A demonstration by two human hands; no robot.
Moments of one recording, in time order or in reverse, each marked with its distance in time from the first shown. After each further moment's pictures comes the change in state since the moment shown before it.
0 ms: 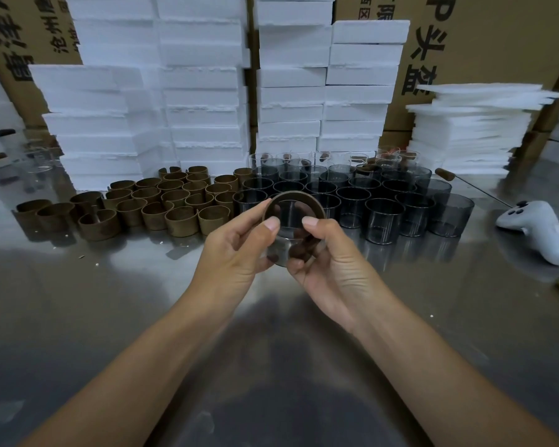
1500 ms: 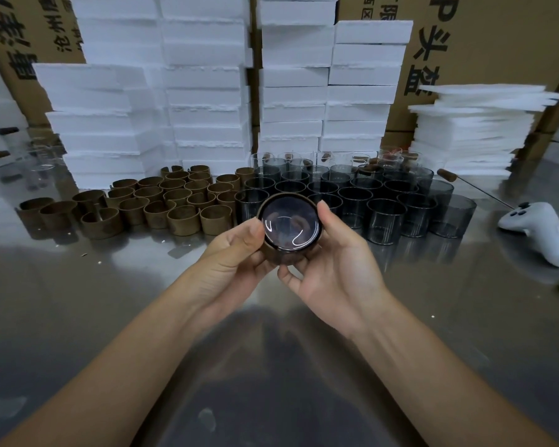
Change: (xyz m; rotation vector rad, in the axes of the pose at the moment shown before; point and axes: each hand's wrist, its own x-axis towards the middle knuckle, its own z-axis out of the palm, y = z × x) left_hand 0.005 0.000 -0.014 -0.475 -0.251 -0.232; right_hand -0.005 -0.005 0.003 0.085 0.050 0.183
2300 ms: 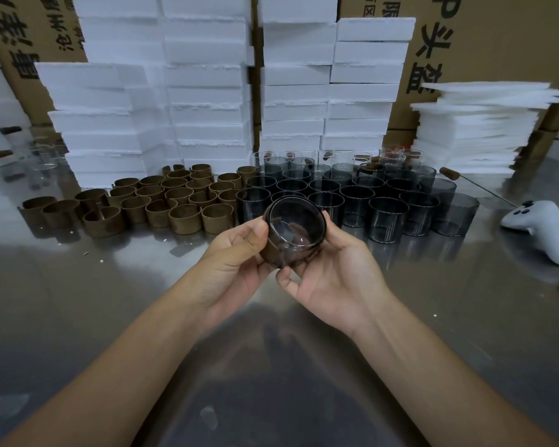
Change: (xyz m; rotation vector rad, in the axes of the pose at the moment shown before) left_hand 0.000 -0.001 -0.002 0.050 -0.033 -0.001; right_hand 0.003 0.002 0.000 0.124 0.076 0.108
